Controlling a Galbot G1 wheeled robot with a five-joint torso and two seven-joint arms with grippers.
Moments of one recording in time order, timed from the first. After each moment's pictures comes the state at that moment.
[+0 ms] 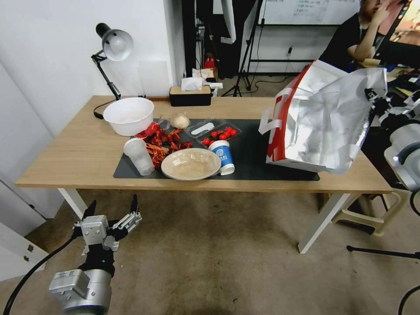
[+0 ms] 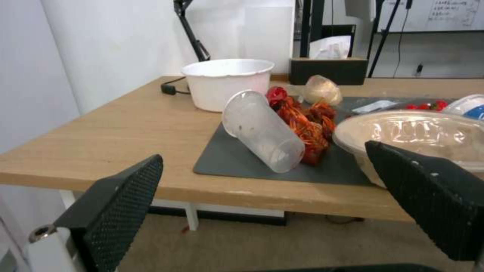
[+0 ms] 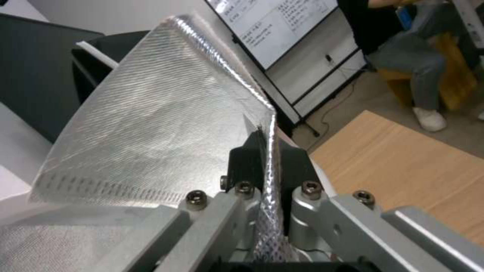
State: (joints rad) left arm 1.91 -1.37 -0.54 -2.43 -0.20 0.05 -0.27; right arm -0.96 0.58 0.59 1.85 1.71 -0.01 0.40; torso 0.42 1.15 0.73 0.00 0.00
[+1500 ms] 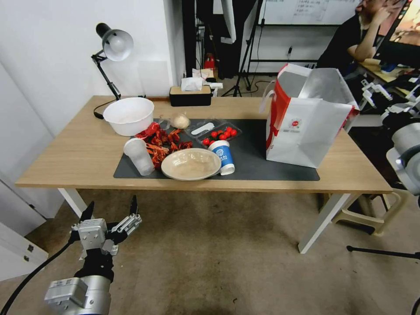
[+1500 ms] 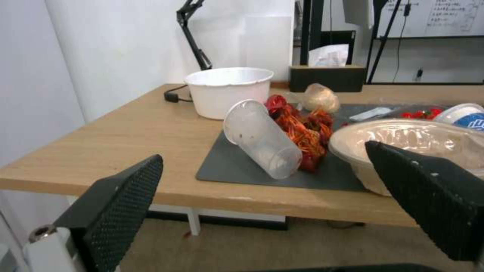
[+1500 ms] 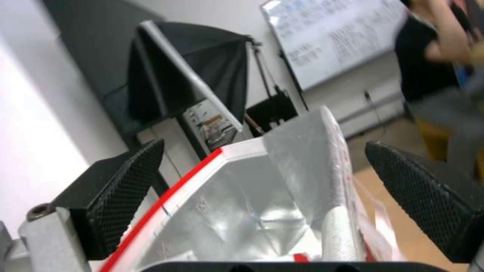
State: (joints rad) left arm 1.97 -1.40 -0.54 -2.47 -0.17 0.02 -0.26; right arm -1.06 0.56 0.64 1.91 1.48 0.01 0.21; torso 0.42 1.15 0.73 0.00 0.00
